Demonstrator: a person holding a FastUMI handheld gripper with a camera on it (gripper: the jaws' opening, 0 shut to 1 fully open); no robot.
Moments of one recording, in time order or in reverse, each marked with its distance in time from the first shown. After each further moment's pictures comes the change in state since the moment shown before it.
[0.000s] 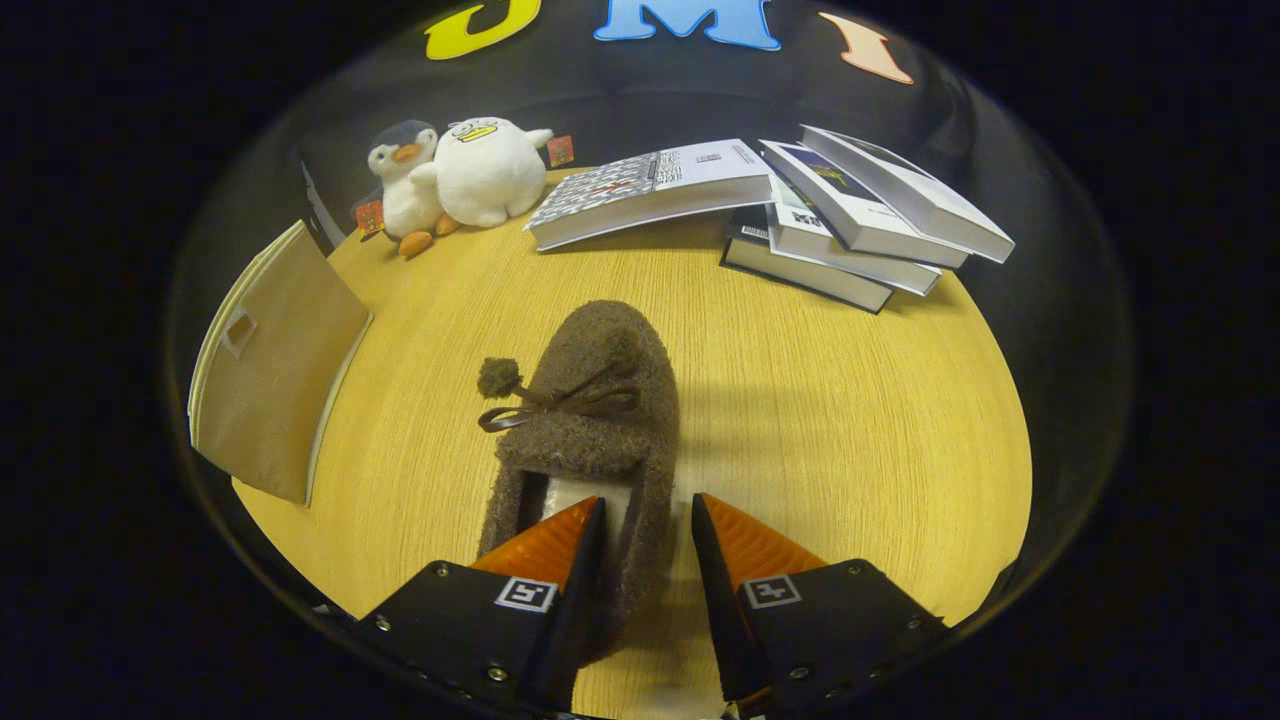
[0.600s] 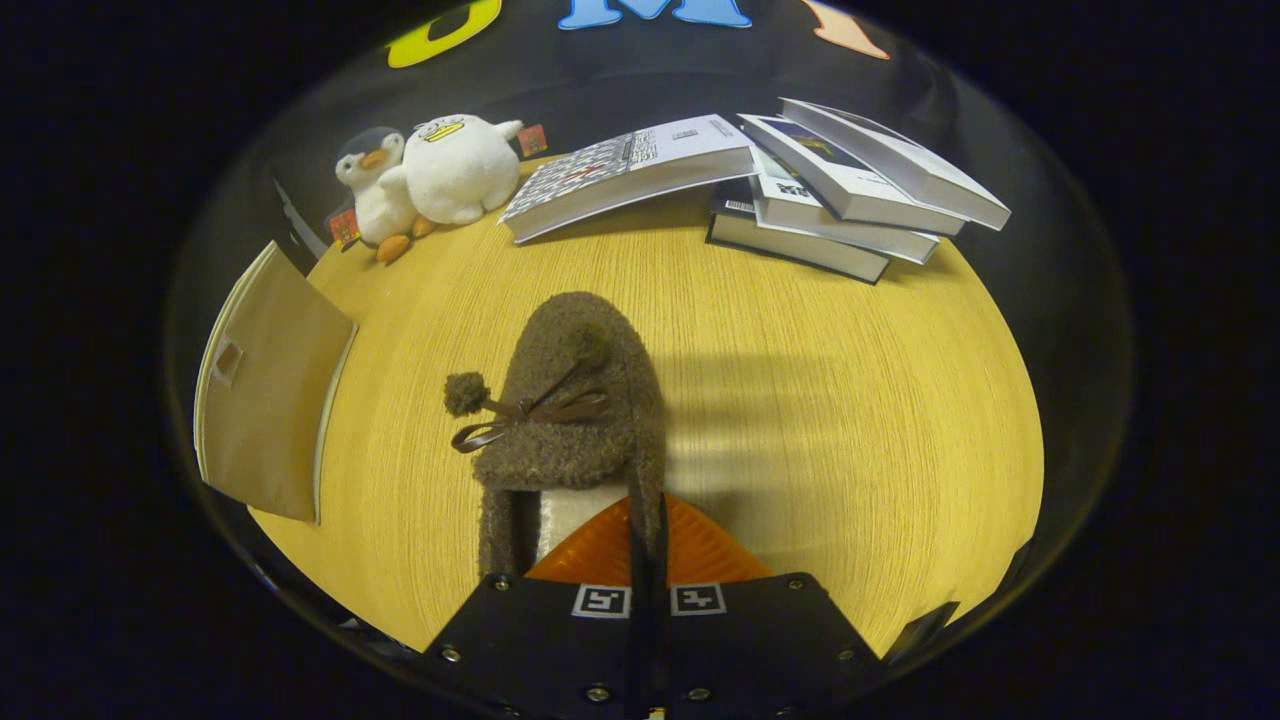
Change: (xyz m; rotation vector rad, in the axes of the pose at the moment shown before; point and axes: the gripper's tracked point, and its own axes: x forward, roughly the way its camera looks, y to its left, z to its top) arm 0.002 -0.002 -0.001 0.083 0.044 -0.010
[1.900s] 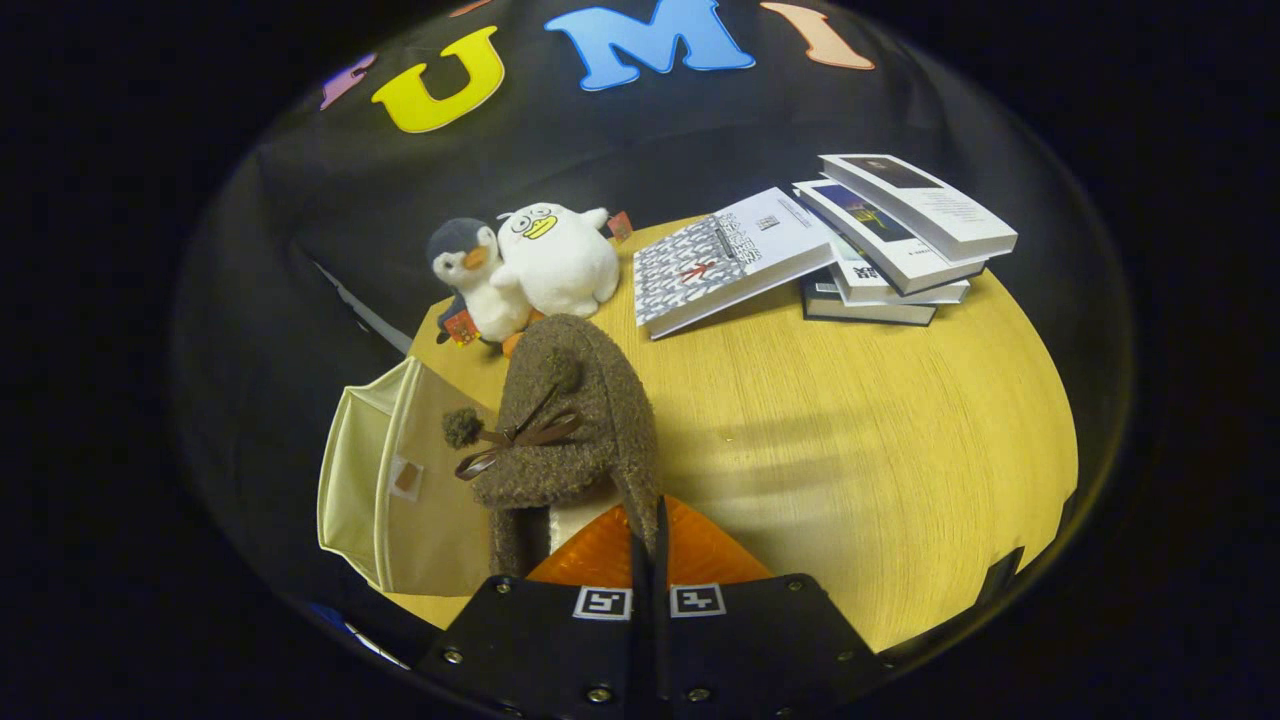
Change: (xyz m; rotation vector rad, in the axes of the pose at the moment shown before) arm -0.097 0.135 0.072 0.137 -0.138 0.204
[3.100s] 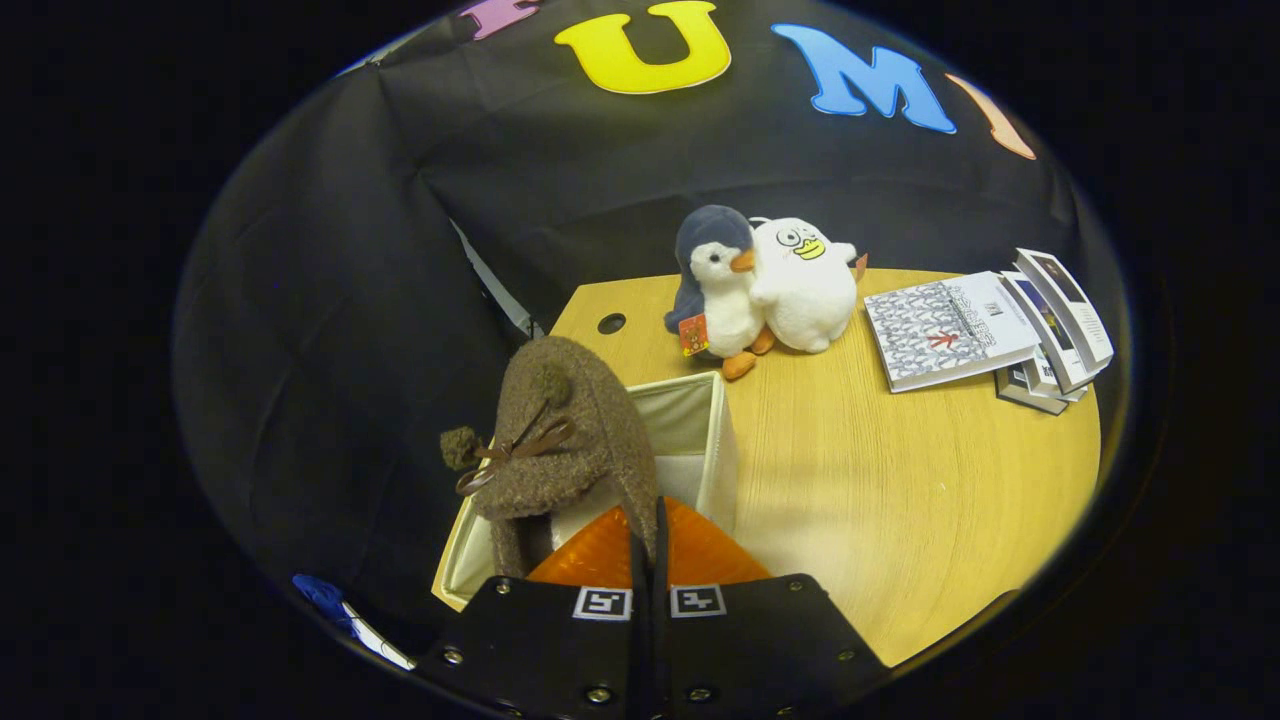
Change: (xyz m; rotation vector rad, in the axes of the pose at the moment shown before) arm 0.025 0.237 0.001 -0.229 -0.019 0.166
